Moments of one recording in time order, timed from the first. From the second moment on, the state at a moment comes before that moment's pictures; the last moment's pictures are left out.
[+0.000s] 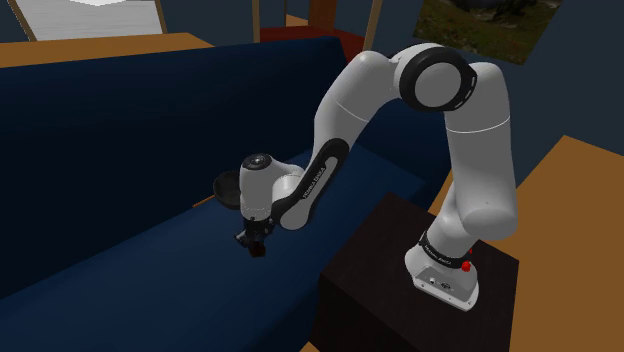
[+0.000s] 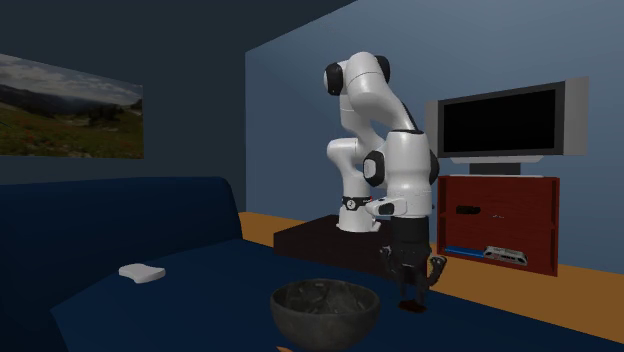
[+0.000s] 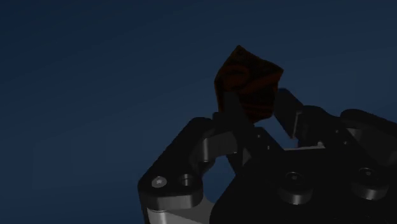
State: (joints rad) arm 0.27 0.53 0.27 -2.19 -0.30 2.73 0.98
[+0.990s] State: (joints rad) arm 0.12 0.51 0.41 -2.26 -0.24 2.77 0.76
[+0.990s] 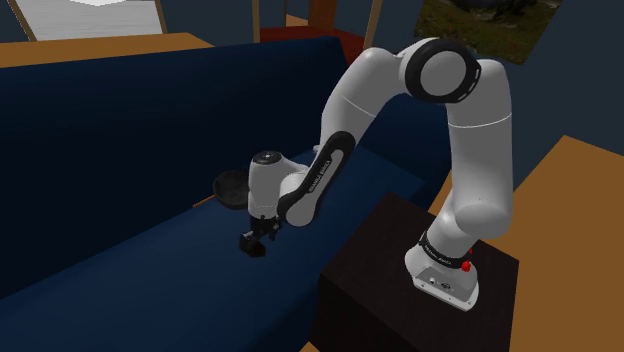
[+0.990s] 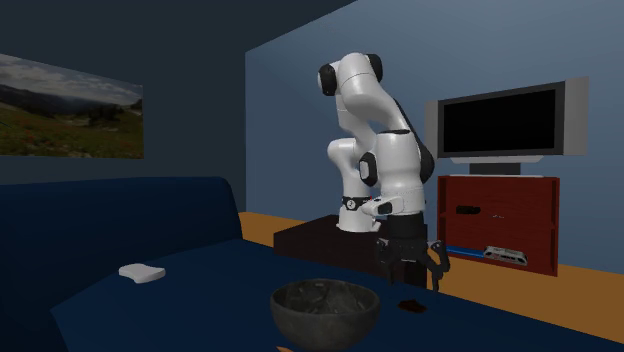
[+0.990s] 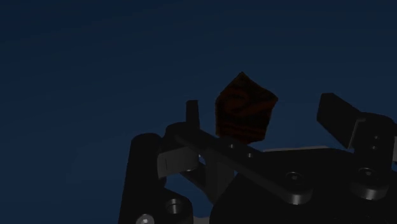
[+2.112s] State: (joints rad) arm 0.16 0.58 0.37 -2.24 -0.27 2.81 0.77
